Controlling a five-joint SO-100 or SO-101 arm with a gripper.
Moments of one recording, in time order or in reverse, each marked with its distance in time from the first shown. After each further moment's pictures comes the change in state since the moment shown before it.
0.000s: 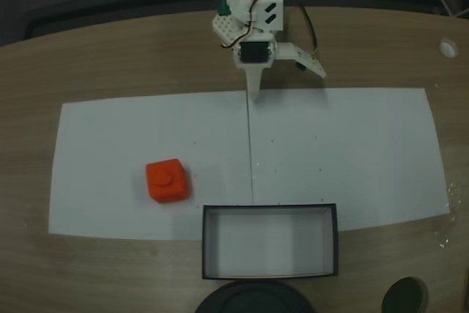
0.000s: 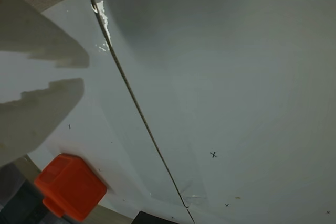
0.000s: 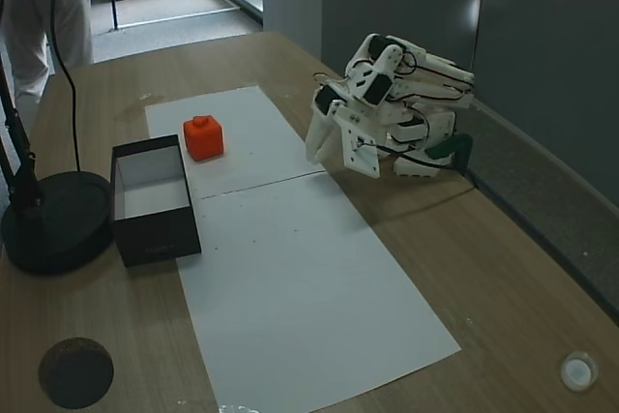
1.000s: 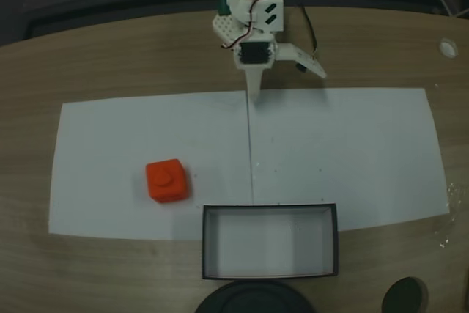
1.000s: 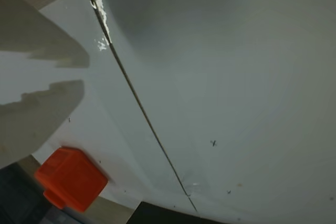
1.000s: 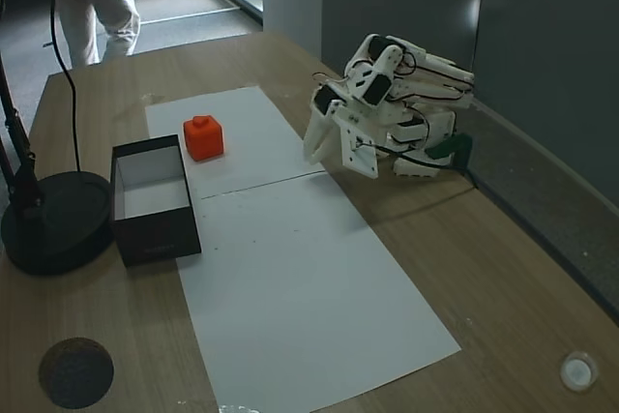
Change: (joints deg) arm 0.3 0.0 0.0 -3.7 -0.1
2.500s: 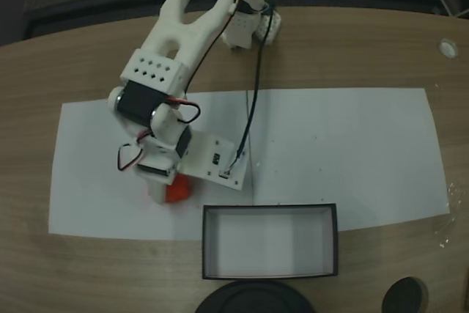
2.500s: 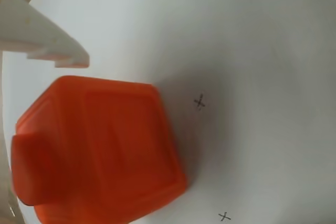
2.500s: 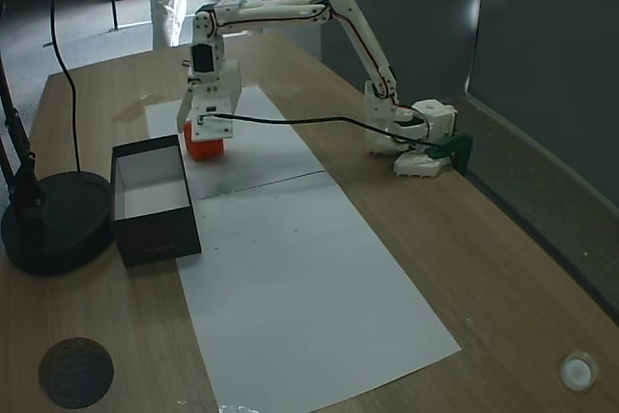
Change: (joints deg) arm 24.3 -136.0 -113.0 15.1 -10.6
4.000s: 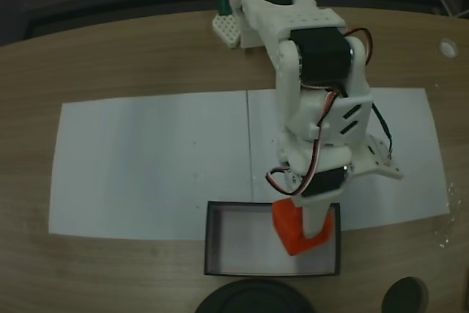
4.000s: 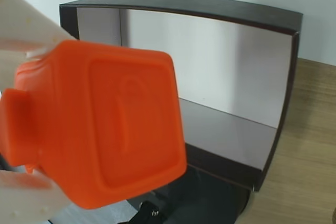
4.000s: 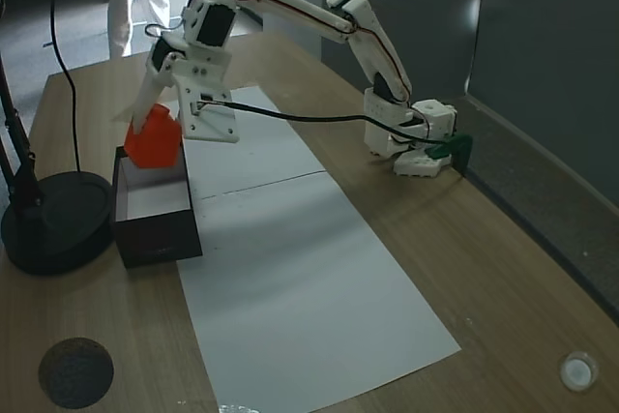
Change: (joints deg) arm -30.8 -3.1 -36.1 7.7 6.0
